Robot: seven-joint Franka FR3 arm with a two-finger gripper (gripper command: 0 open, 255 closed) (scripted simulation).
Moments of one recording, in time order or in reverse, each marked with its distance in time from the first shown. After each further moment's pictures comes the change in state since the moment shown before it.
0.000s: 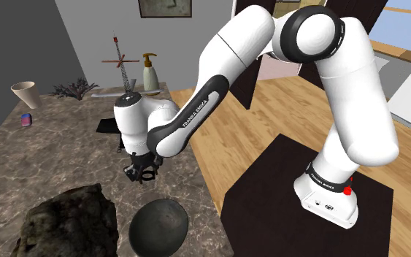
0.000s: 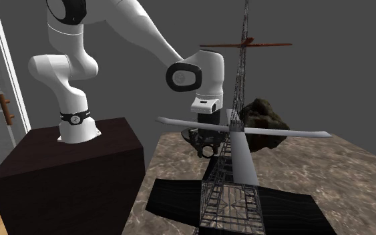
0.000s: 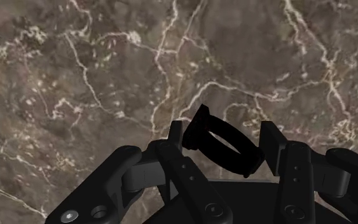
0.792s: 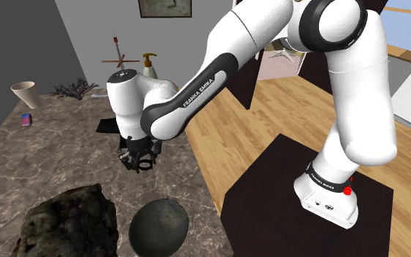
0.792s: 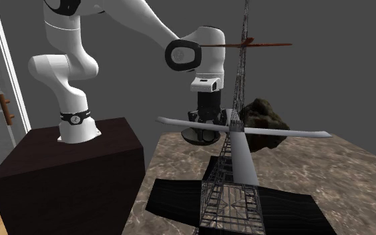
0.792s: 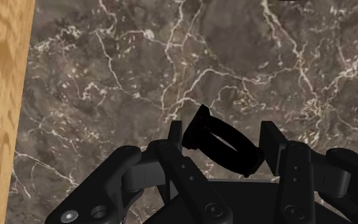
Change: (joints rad) arm -0.037 -0.110 0.049 -0.001 0.062 -0.103 -0.040
